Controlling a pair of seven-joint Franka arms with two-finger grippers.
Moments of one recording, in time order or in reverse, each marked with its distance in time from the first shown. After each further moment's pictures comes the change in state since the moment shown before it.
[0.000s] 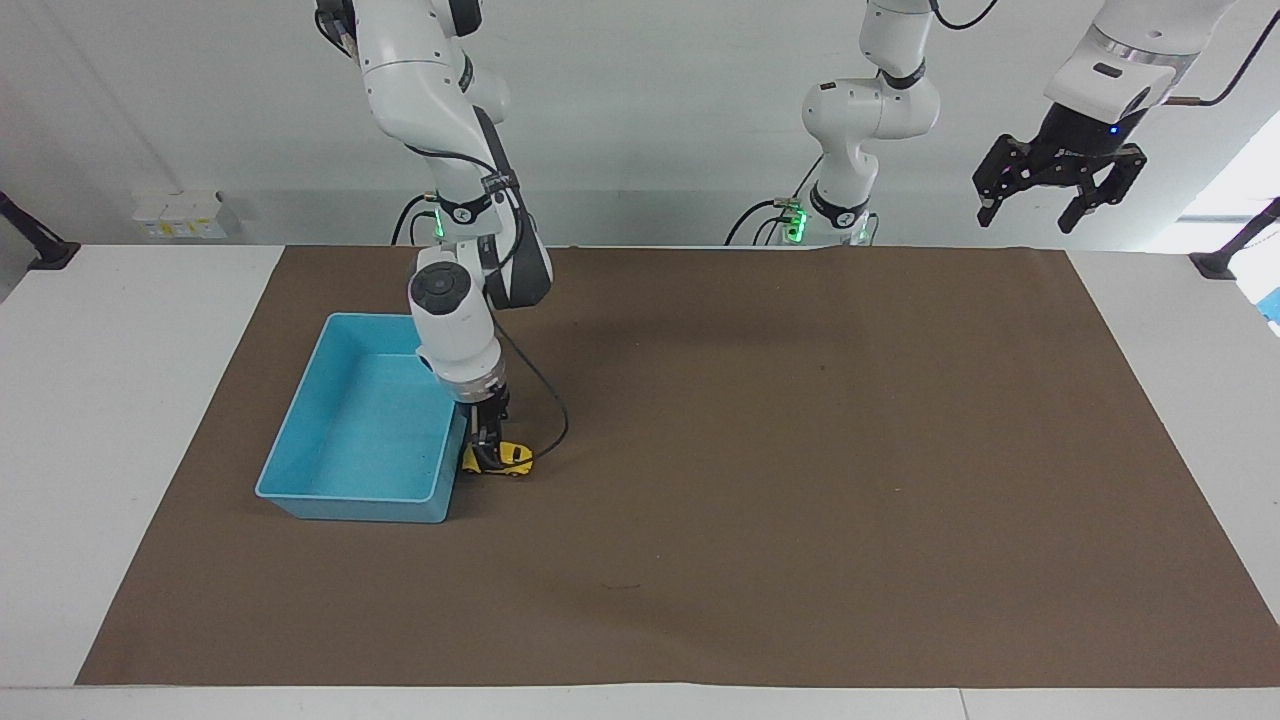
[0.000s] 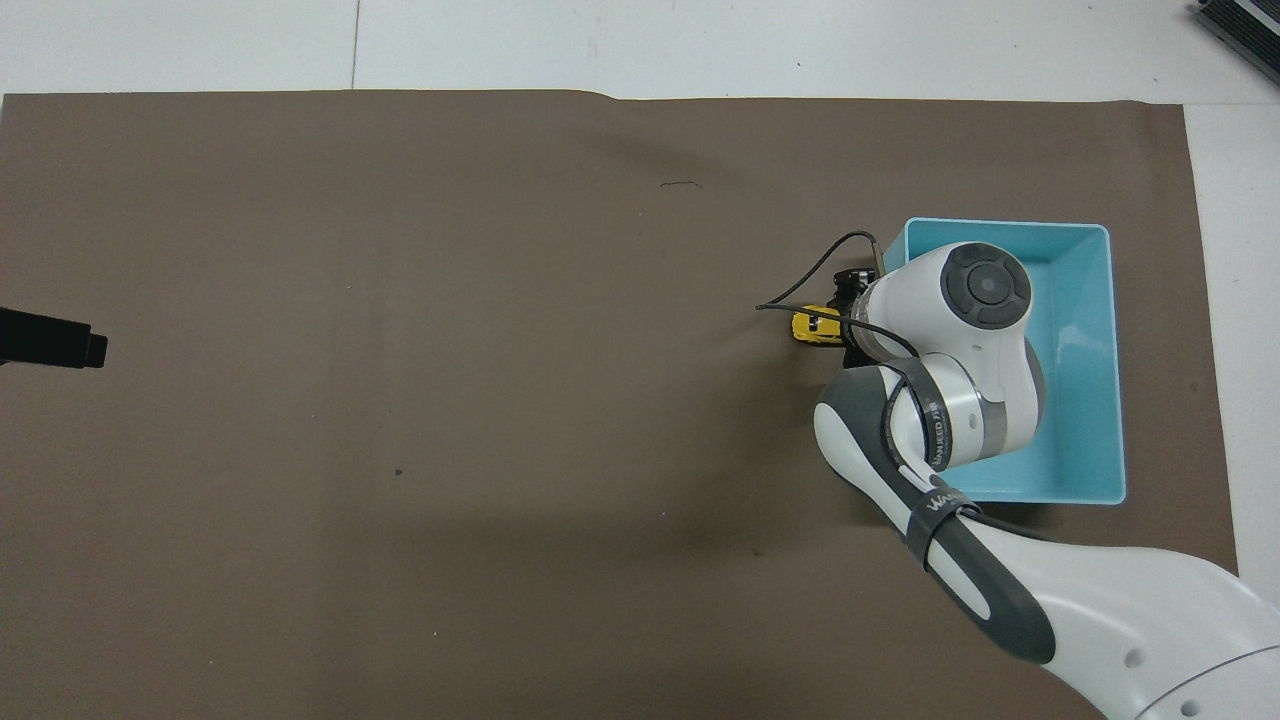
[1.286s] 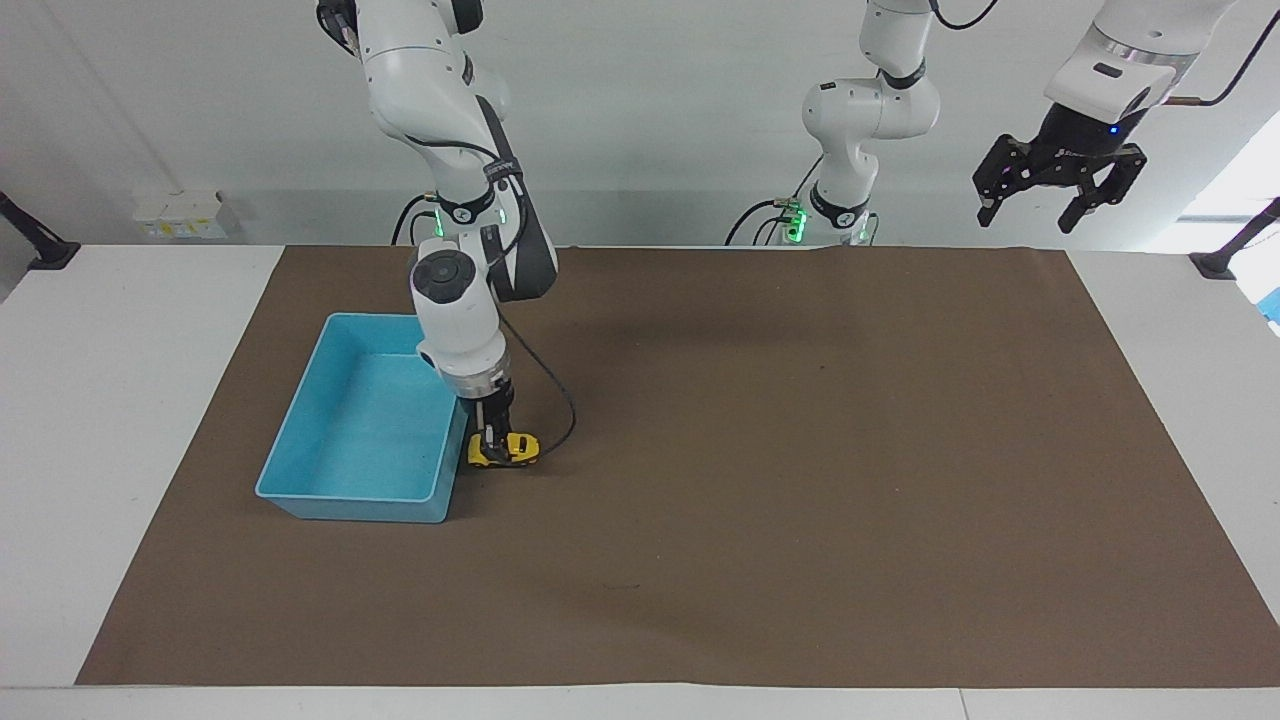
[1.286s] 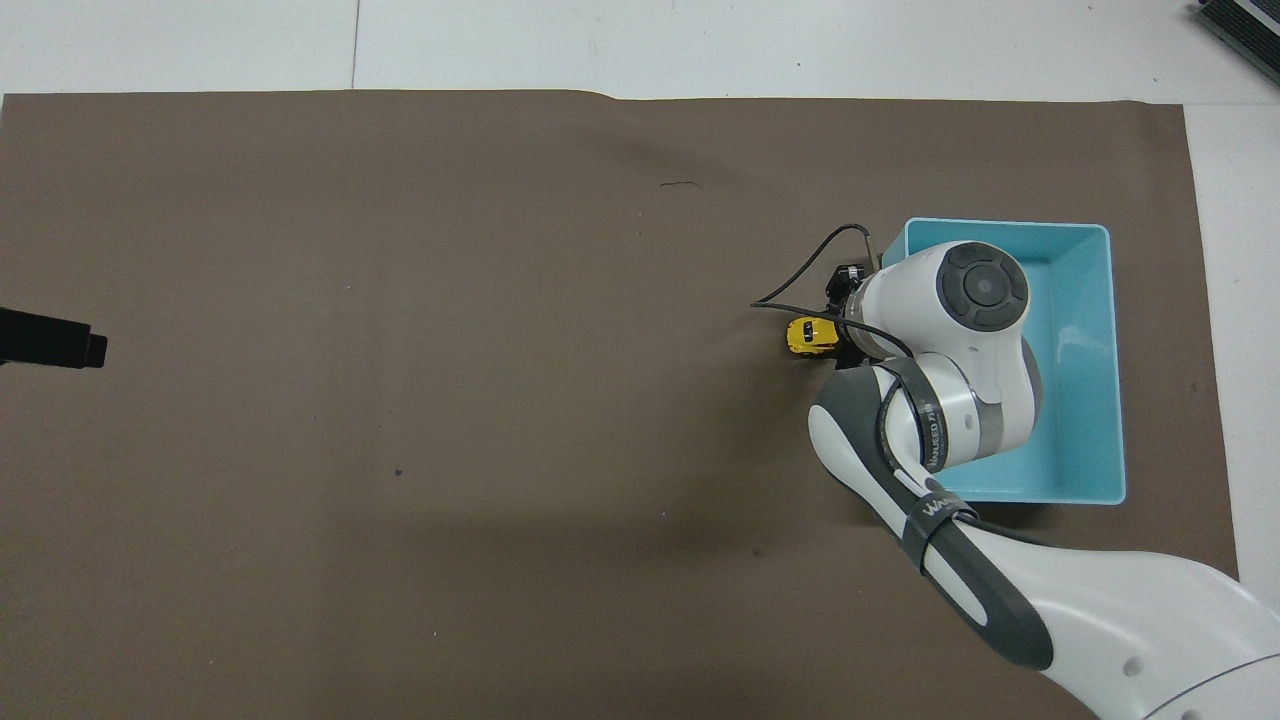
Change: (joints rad) left arm 0.000 0.000 0.000 0.000 0.000 0.000 0.000; right arm 0.013 -0.019 0.002 0.065 -0.007 -0.057 -0.020
